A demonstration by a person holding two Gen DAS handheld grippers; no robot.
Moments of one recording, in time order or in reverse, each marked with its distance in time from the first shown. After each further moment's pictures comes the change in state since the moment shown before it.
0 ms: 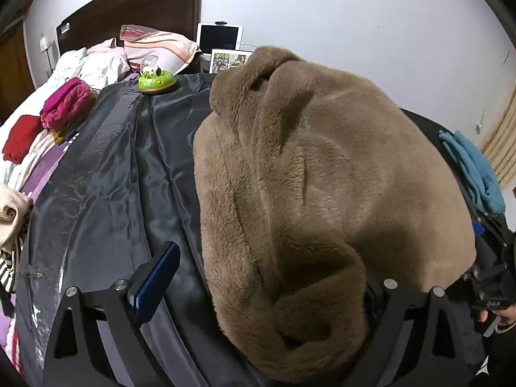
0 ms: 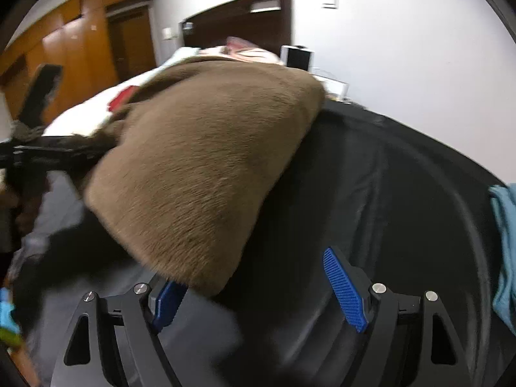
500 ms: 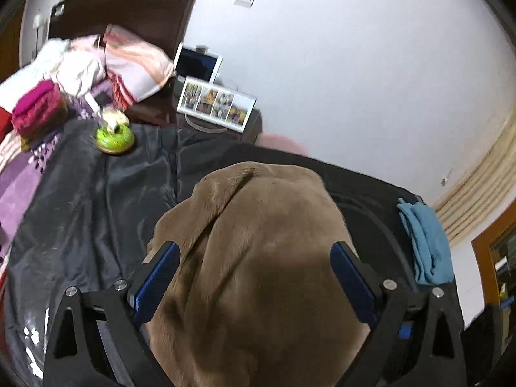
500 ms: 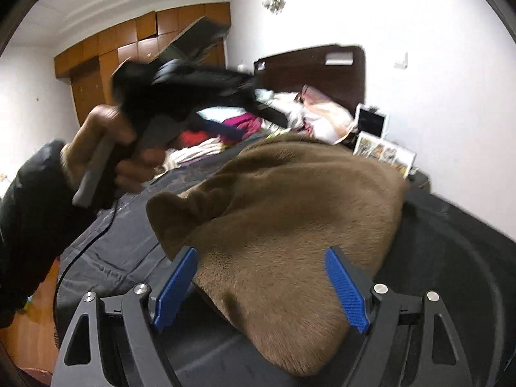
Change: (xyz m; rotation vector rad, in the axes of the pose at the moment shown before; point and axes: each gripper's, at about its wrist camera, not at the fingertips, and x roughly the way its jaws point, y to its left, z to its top) left arm 0.007 -0.016 0.117 -0.128 -0.015 -0.165; right arm -0.012 0.046 0.043 -0.153 -0.185 0.230
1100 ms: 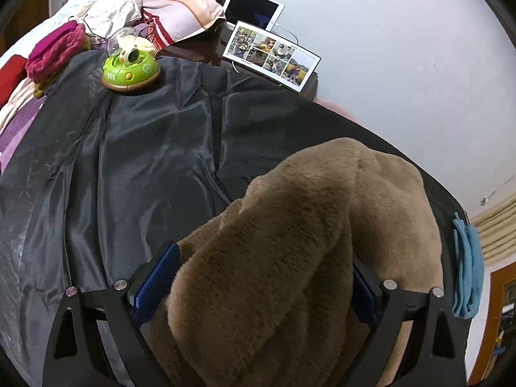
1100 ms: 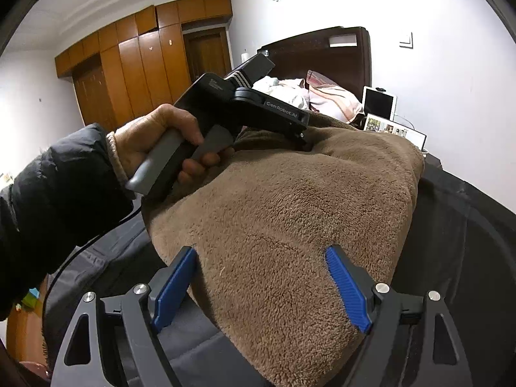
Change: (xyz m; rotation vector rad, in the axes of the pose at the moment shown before) left arm 0.095 0.053 -0.001 -0.161 0.154 0.115; right arm 0.030 -0.013 -0.012 0.004 0.033 0.022
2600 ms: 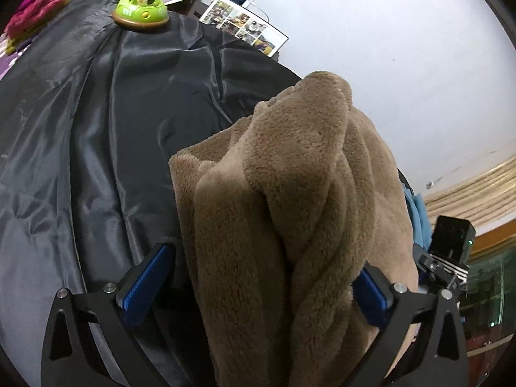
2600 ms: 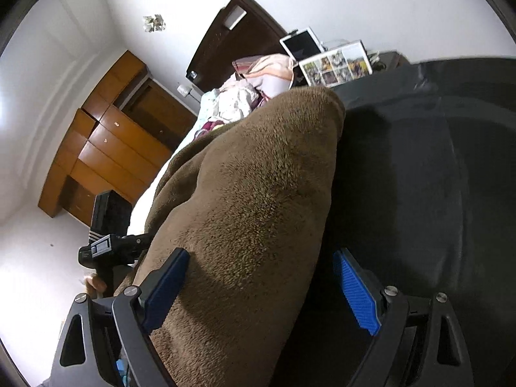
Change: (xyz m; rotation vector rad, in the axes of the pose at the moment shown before) left arm -0.035 0.054 -0.054 -0.008 0.103 -0.295; right arm 0.035 -0.151 0.005 0.667 0.039 0.199
